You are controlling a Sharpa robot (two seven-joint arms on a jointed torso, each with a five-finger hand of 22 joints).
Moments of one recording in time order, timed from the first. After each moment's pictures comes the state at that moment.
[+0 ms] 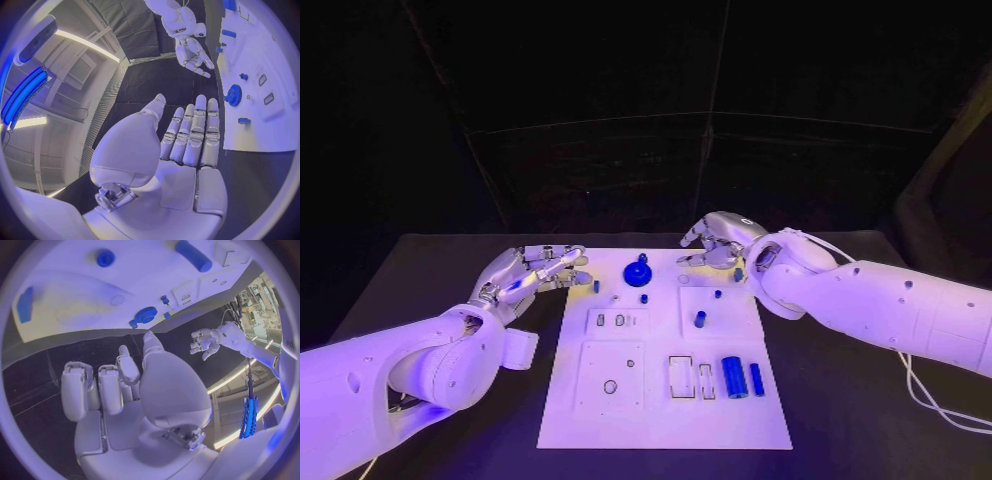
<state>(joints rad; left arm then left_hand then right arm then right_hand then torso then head) 1.23 -0.96 -0.13 1.66 0.01 -0.33 0.52 1.31 0.01 0.10 0.05 0.08 0.91 0.24 0.09 0.07 0.97 0.19 0.12 0.06 1.09 0.14 0.16 0.14 0.17 0.89 0.25 0.22 0.07 1.24 -0.72 0.00 1.32 -1.41 -0.41 -0.09 1.34 -0.02 -0.11 0.19 0.23 0.95 0.15 0.07 0.07 1.37 0.06 1.18 1.23 1.47 0.00 1.47 1.31 0.04 1.45 0.10 1.50 1.31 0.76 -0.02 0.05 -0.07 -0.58</state>
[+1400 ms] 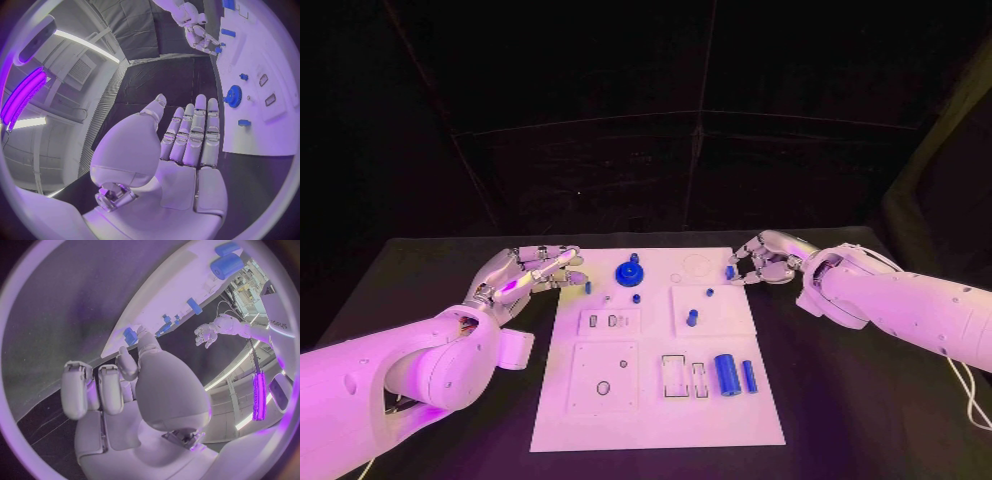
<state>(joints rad) 1.23 -0.94 -0.13 1.63 0.01 -0.33 0.52 1.31 0.02 0.11 0.04 0.08 0.91 0.23 0.09 0.07 0.98 0.18 0.12 0.06 1.10 0.13 0.15 0.15 0.17 0.90 0.25 0.21 0.07 1.17 -0.87 0.00 1.18 -1.17 -0.28 0.19 1.42 -0.05 -0.12 0.12 0.25 0.94 0.16 0.07 0.07 1.35 0.06 1.13 1.19 1.47 -0.01 1.46 1.31 0.04 1.43 0.11 1.49 1.31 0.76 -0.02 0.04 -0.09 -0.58</state>
